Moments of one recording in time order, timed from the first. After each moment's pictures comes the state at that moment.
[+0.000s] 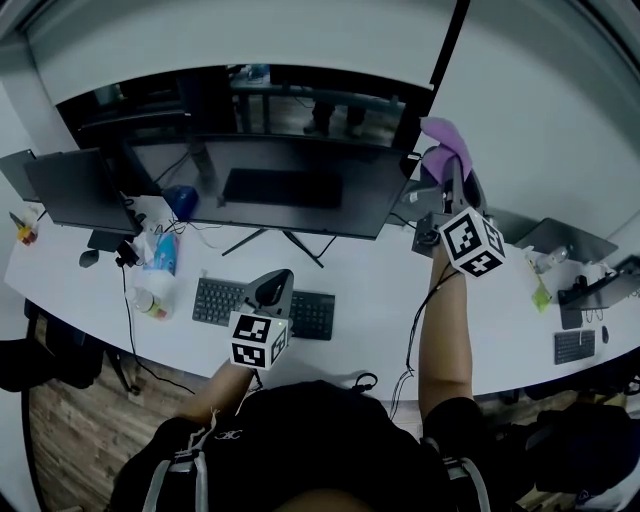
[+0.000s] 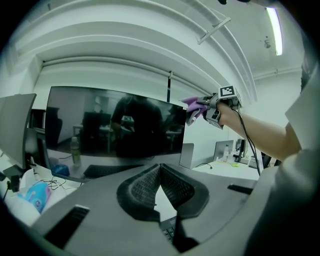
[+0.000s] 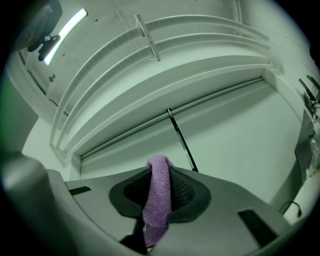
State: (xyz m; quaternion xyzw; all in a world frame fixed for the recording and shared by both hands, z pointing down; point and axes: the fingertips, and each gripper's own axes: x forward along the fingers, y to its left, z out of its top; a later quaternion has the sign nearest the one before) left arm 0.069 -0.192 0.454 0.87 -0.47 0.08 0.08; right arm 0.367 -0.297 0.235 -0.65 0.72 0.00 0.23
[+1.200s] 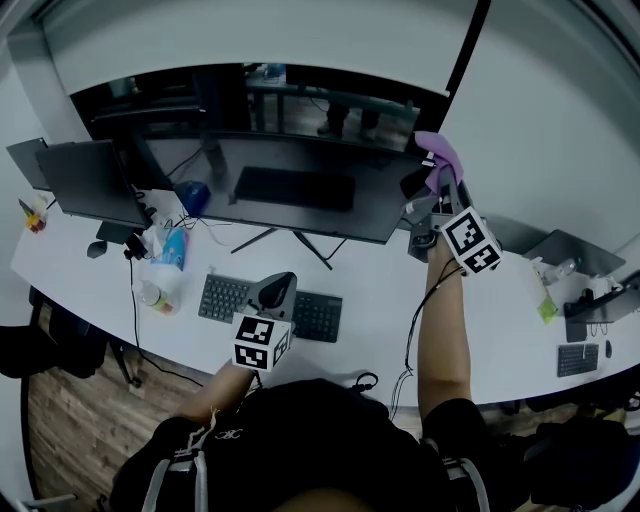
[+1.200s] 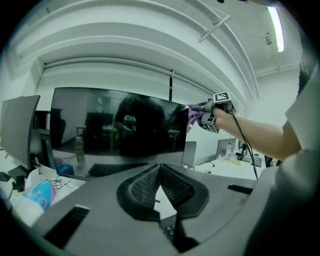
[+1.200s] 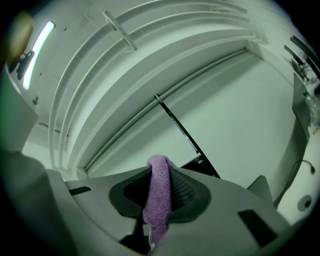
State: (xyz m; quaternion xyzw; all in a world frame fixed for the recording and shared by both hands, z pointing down) left arm 0.056 -0.190 0.459 0.87 -0.49 0.09 0.08; right arm 0.355 -0.335 0.281 -0.61 0.73 -0.12 0.27
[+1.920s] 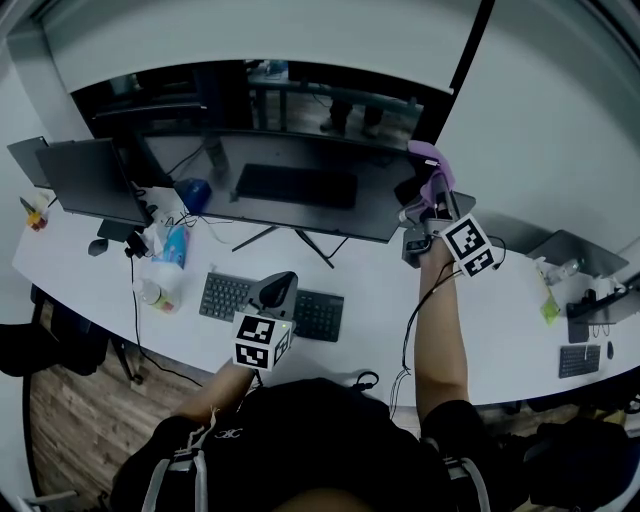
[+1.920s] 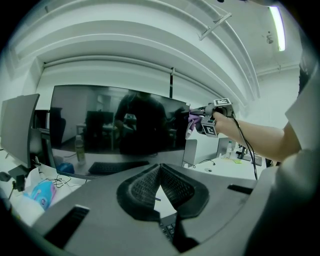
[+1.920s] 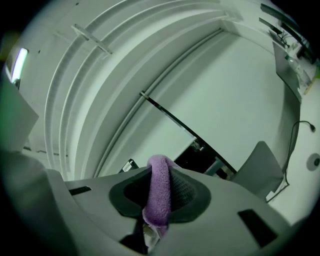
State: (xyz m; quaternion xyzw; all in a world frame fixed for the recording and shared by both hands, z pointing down) left arm 0.058 -0.195 0.465 0.86 -0.49 0.10 0.09; right arm 0.351 -0.348 0.323 -0.57 0.72 -0.22 0.32
